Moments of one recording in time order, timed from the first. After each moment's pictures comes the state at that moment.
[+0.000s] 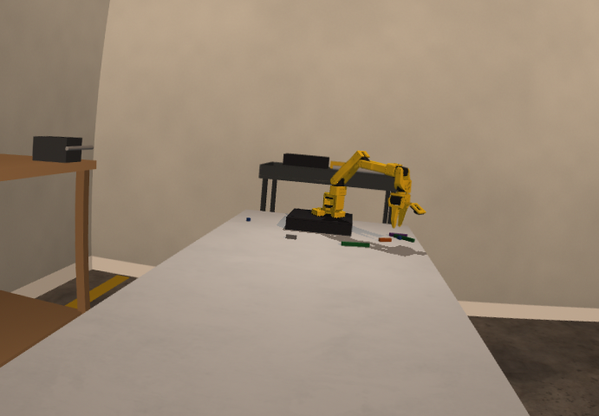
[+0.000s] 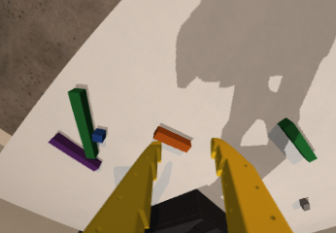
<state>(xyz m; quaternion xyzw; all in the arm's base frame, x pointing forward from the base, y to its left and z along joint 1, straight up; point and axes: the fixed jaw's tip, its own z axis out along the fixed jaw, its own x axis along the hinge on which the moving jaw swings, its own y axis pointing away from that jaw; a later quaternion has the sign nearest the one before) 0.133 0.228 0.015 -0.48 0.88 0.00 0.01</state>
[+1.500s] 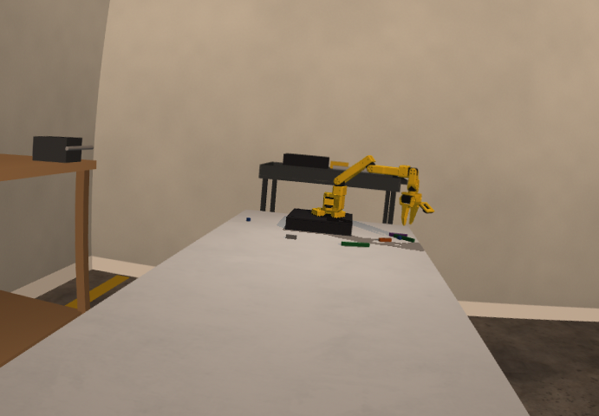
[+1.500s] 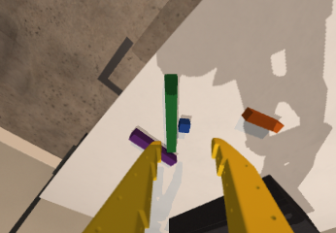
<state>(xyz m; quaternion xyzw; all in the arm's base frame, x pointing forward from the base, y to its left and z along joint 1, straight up) 0.058 0.268 0.014 -0.41 0.91 0.00 0.00</state>
